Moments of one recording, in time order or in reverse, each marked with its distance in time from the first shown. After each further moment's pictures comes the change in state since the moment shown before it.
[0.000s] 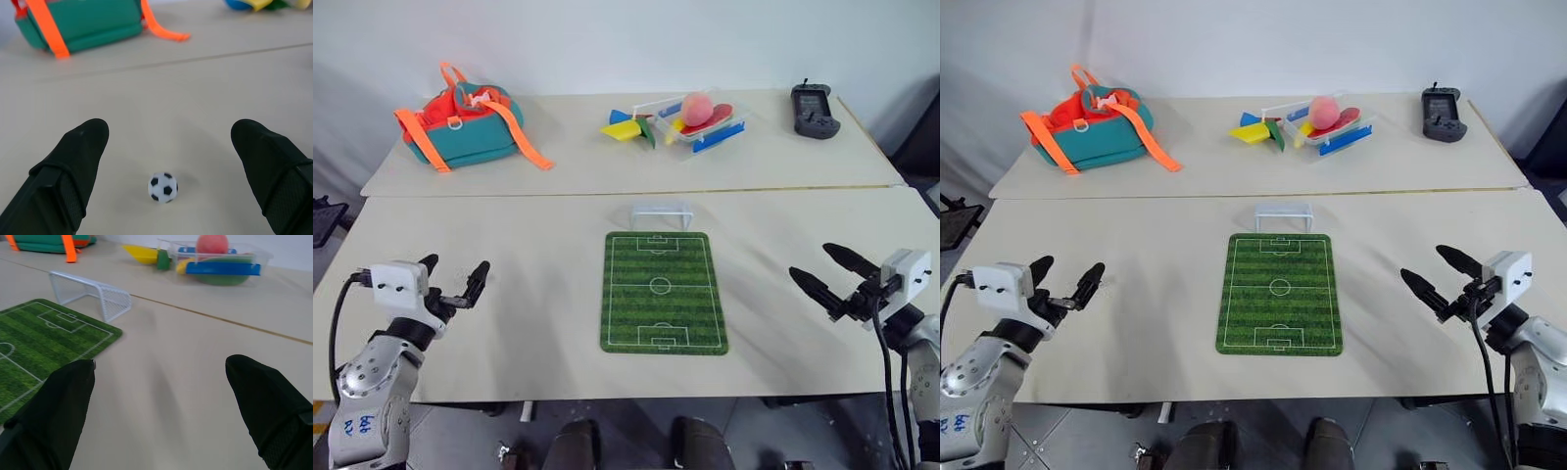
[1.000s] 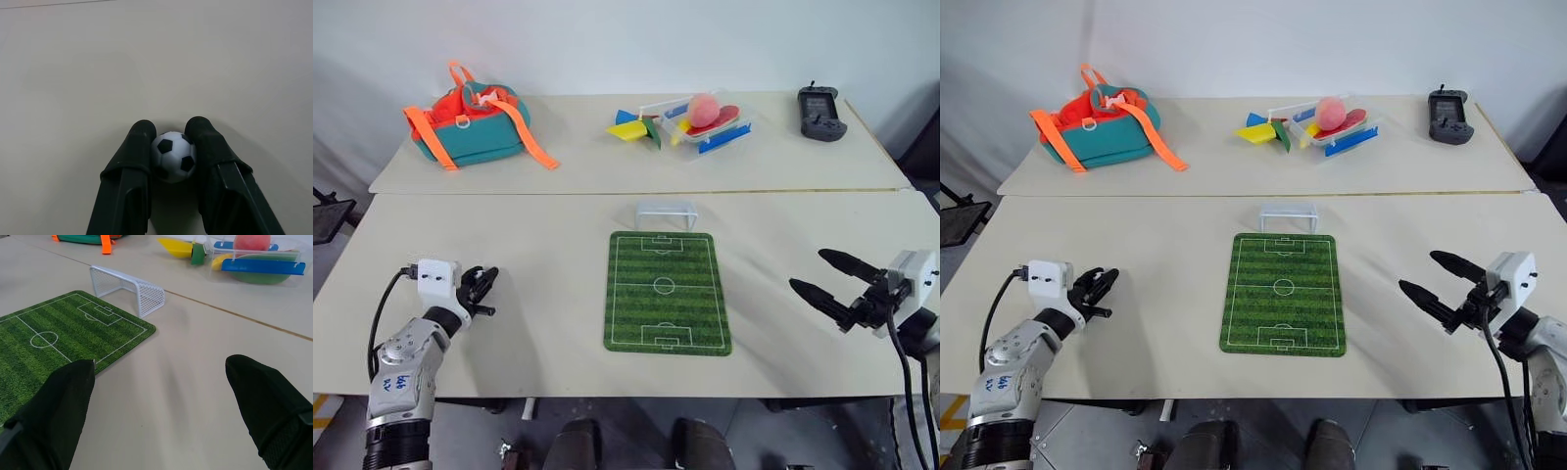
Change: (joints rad) left arm -0.145 0.023 -0.111 0.323 0.083 -0.078 -0.139; right arm 0.060 -0.072 -0.017 -0.067 0.048 0.068 0.085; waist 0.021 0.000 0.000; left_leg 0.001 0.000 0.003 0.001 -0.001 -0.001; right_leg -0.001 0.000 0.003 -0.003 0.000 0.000
